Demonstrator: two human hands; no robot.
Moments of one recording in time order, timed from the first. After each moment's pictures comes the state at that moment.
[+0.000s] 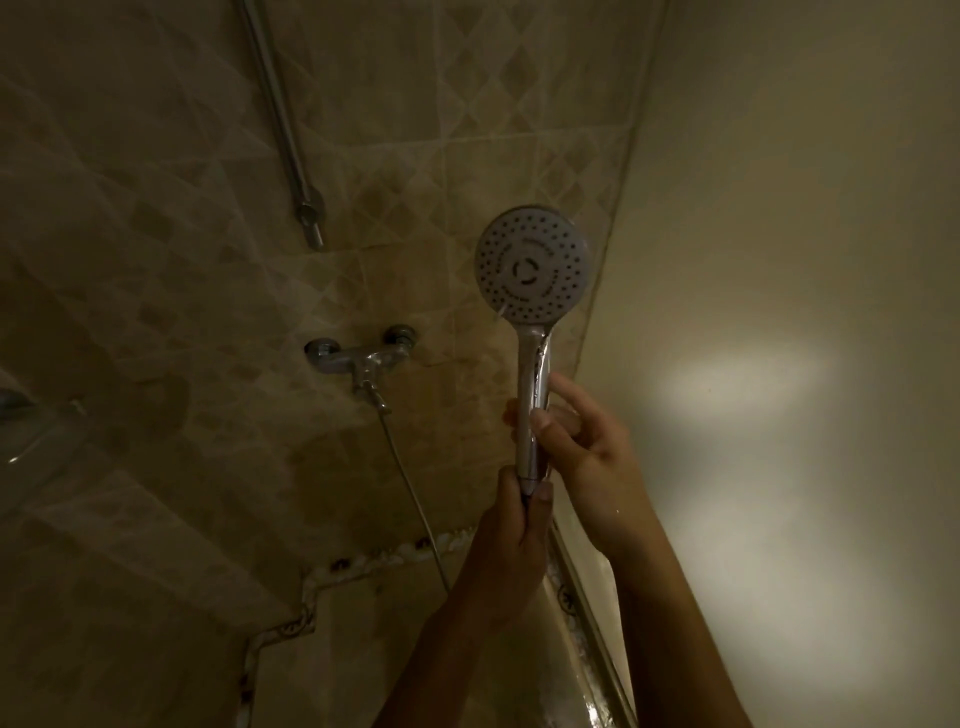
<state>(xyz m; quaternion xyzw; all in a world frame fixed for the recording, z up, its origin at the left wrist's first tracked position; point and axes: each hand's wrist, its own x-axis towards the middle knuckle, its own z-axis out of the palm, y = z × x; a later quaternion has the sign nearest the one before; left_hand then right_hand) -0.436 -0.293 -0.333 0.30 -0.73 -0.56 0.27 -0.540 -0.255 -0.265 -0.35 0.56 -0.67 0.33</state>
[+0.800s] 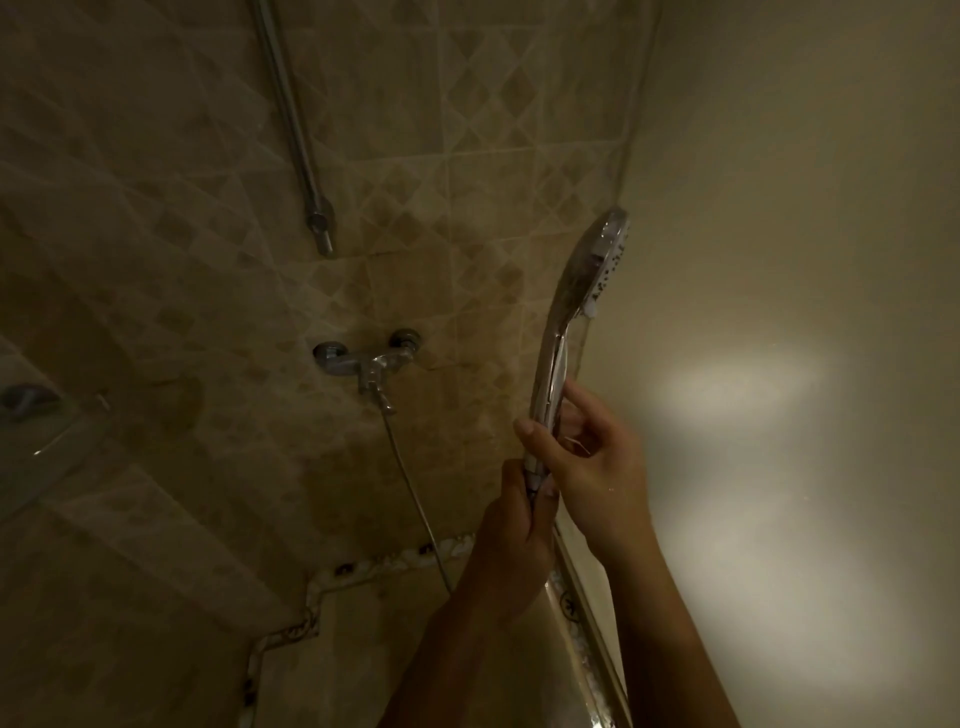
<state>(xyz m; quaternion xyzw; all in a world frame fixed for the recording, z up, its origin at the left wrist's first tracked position) -0.428 -0.272 -0.316 0.28 -0.75 -0.53 0.28 -0.528 -0.237 -0.270 -0.35 0.60 -0.69 0.20</state>
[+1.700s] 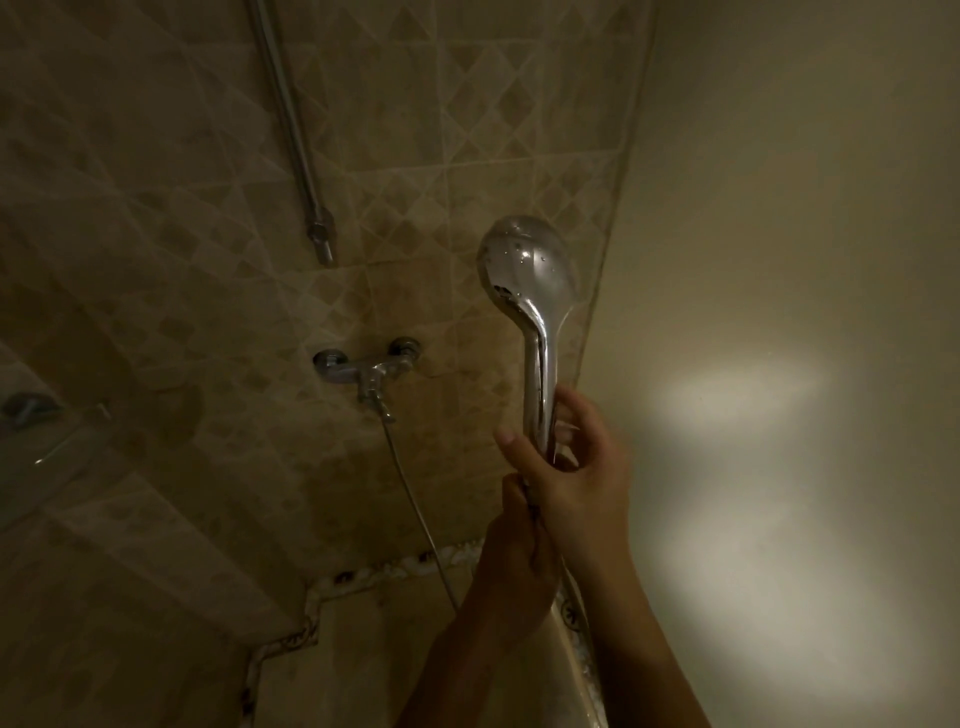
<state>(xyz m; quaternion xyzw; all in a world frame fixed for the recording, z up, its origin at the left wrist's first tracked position) -0.428 -0.266 -0.325 0.29 -0.77 -0.48 0.30 -0.511 -0.245 -0.274 -0.31 0.64 -0.69 0.14</state>
